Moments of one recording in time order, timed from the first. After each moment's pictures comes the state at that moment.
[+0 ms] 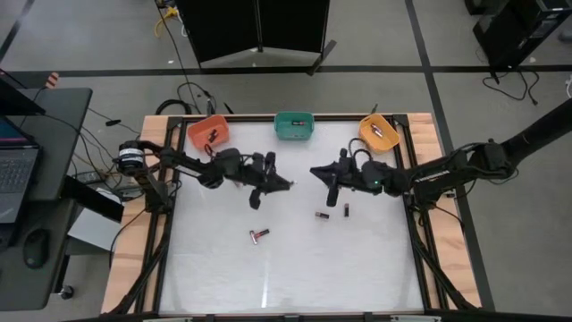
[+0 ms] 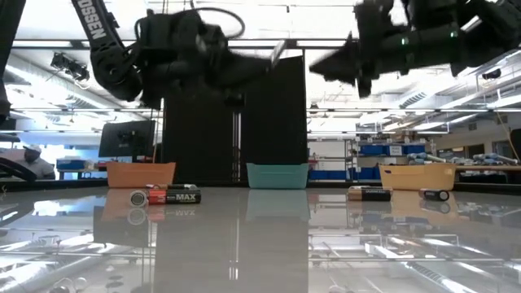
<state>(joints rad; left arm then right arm) 0.21 1.69 0.60 1.19 0.49 -0.21 -0.01 1.29 0.43 0.81 0.29 0.16</state>
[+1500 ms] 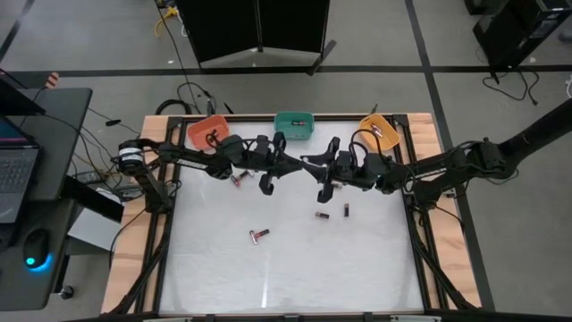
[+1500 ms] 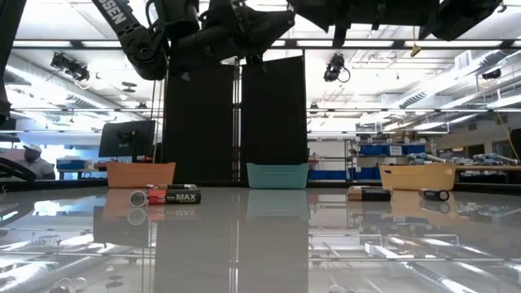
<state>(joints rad) 0.24 1.69 0.82 1.18 0.44 -0.20 0.02 1.35 0.65 0.92 0.23 -0.01</state>
